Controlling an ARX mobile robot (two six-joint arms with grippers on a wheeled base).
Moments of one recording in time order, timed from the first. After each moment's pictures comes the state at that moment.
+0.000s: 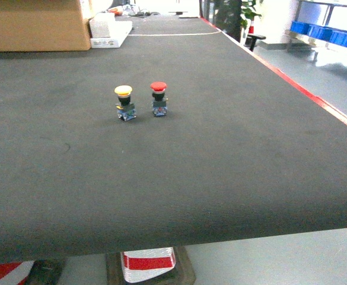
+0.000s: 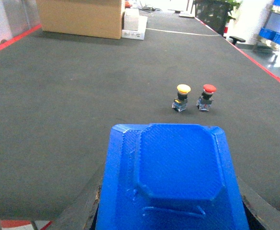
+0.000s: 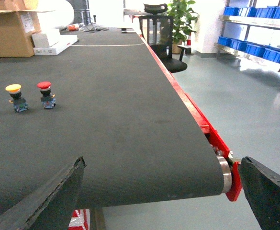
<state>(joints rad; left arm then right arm) -0.46 0.27 0.28 -0.14 -0.54 -0.15 0.00 0.00 0.01 0.00 0.00 0.00</state>
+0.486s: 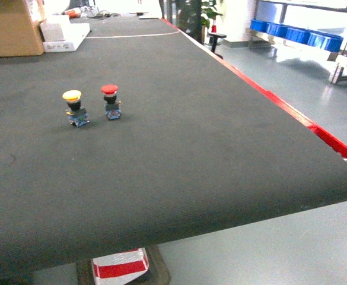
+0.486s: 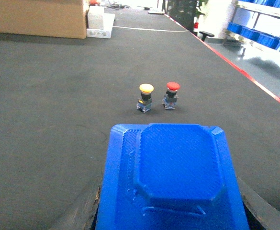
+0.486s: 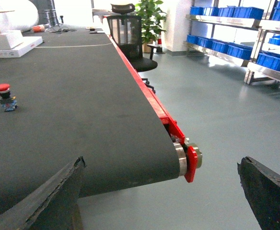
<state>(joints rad) -0.46 0.27 0.28 -0.13 -0.54 -0.15 0.00 0.00 0.01 0.00 0.00 0.00</state>
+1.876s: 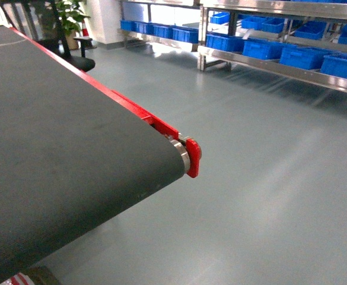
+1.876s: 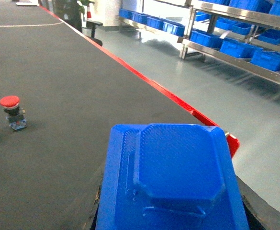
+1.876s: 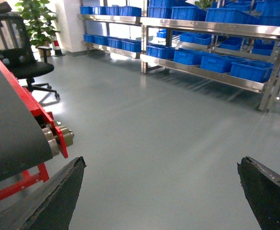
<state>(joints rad) -0.46 0.27 0.28 -0.13 -0.54 -0.15 0.00 0.00 0.01 0.00 0.00 0.00</state>
